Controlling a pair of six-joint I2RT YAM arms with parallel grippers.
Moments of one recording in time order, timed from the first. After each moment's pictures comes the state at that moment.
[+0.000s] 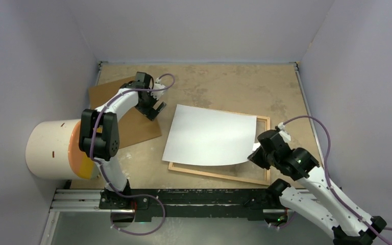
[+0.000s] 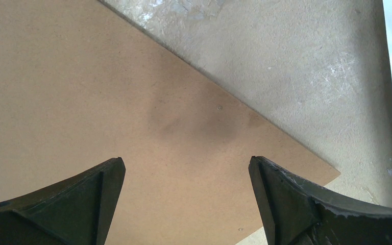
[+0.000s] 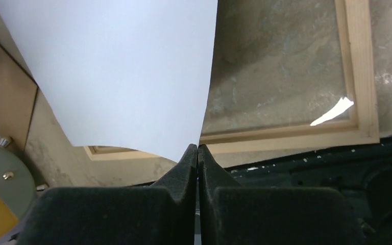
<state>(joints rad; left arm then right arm) -0.18 1.84 1.35 -0.67 0.00 0.49 0.66 0.67 0.74 -1.06 0.22 1.22</state>
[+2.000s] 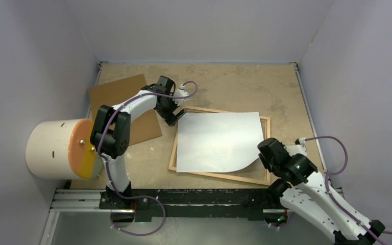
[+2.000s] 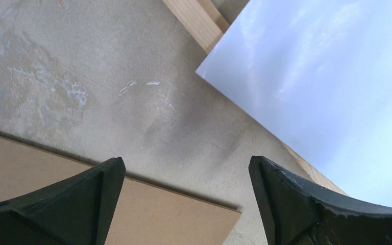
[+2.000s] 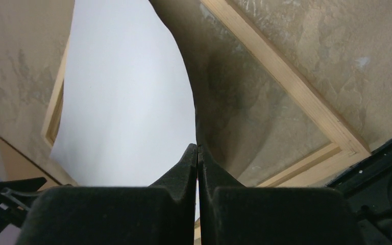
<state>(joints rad) -0.38 1.92 1.39 -0.64 0.11 0.47 0.66 0.61 0.64 -1.17 0.55 1.67</state>
